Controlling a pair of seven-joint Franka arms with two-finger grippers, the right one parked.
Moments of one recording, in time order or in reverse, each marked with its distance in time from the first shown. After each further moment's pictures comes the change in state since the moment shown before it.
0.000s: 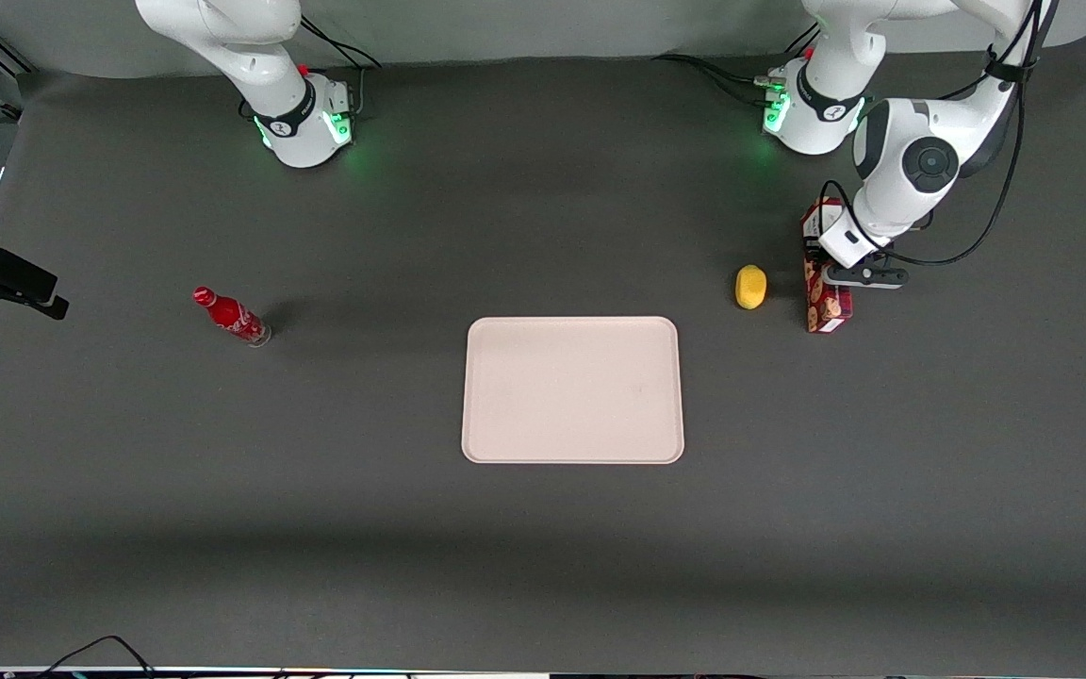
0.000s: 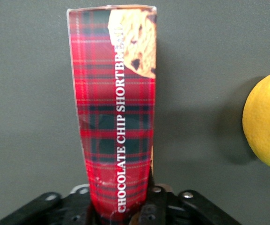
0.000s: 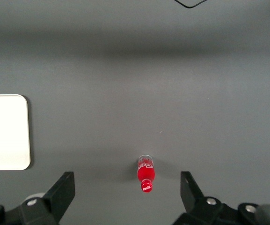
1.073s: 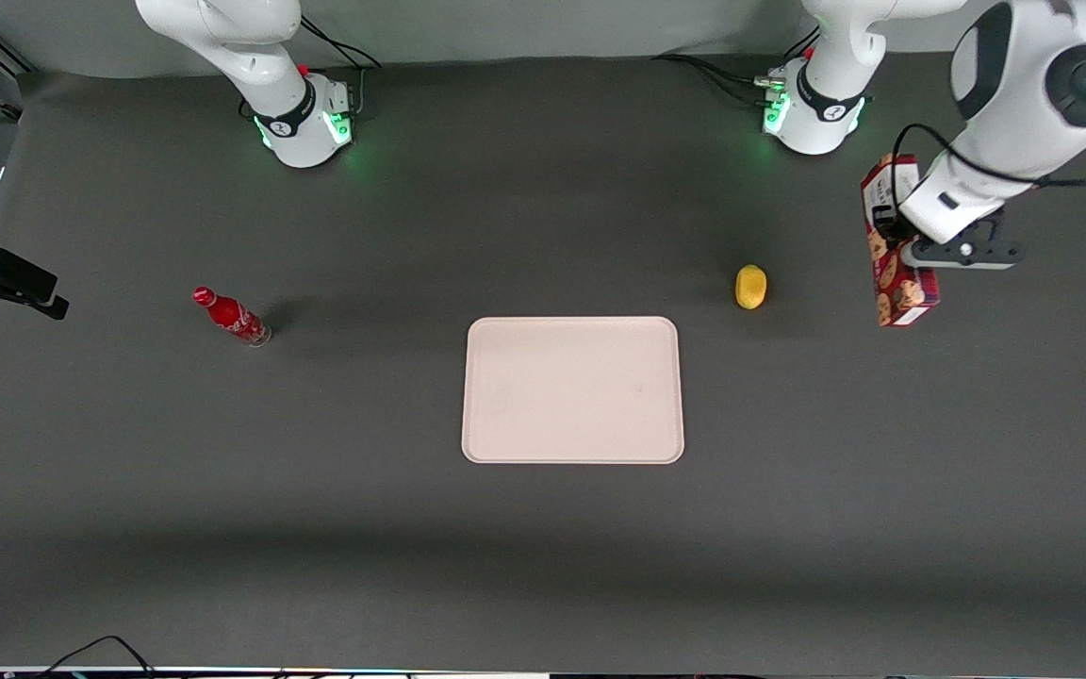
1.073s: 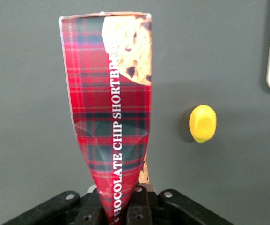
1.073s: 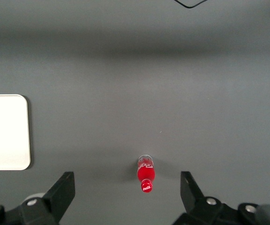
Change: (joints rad) arm -0.001 -0.278 0.005 0.491 0.000 -0.793 0.000
